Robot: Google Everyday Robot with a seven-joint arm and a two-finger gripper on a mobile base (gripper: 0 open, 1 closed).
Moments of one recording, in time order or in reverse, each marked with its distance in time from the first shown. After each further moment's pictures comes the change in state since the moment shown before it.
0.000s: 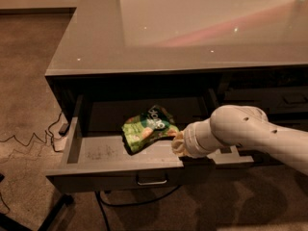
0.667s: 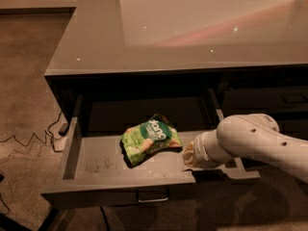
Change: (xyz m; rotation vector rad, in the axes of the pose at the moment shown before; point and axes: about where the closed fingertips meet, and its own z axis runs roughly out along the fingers) arm 0.026 0.035 -0.013 -0.041 0.098 0.051
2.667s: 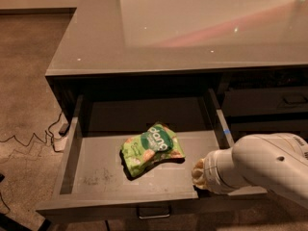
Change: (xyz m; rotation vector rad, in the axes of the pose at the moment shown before) arm -0.008 0.065 -0.058 -0.005 0.050 0.062
